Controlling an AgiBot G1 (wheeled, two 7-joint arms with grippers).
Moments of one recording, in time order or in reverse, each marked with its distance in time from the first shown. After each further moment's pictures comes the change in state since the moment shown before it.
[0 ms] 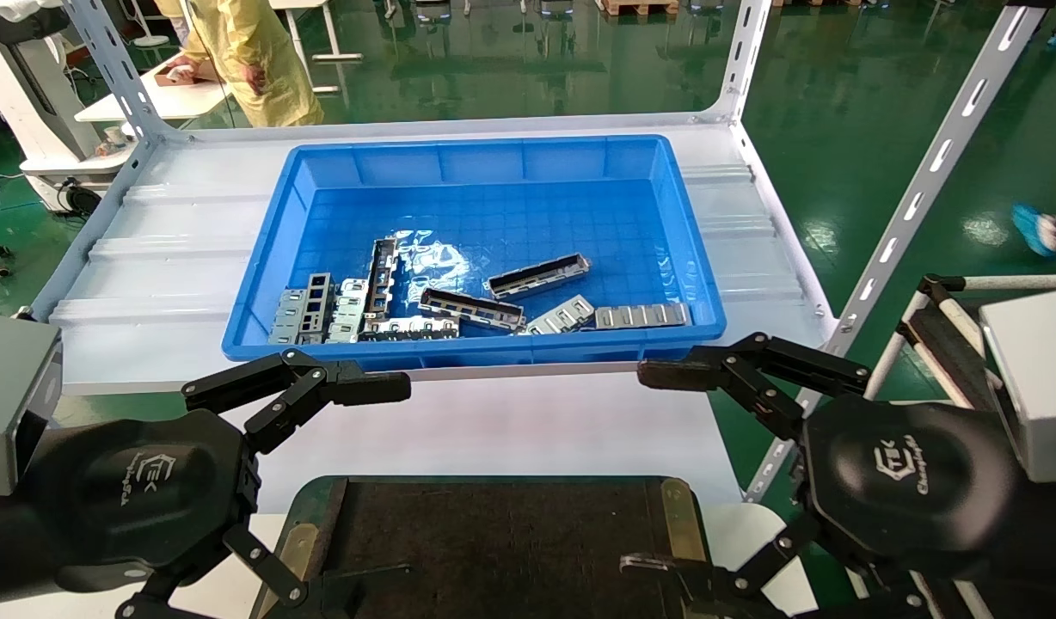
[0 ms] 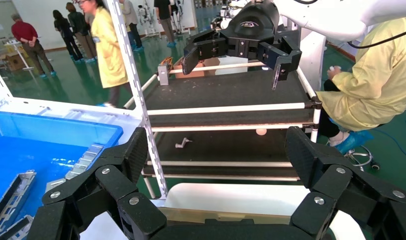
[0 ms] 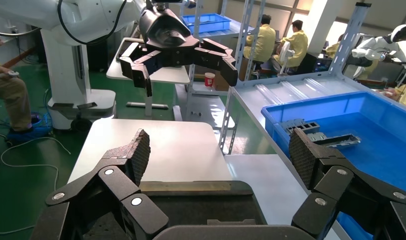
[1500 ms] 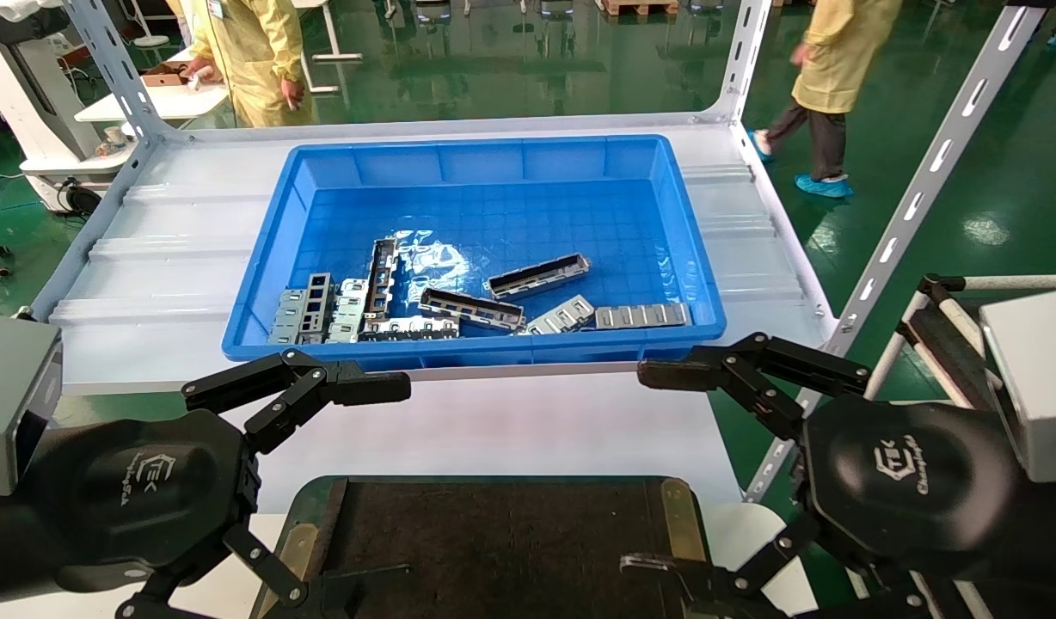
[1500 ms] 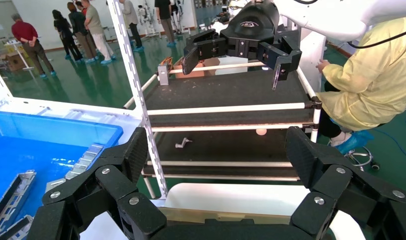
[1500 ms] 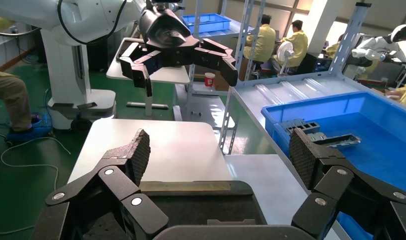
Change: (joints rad) left arm 0.000 0.000 0.000 0.000 0.000 0.000 0.000; right arm 0.000 0.000 0.000 0.000 0.000 0.000 0.000
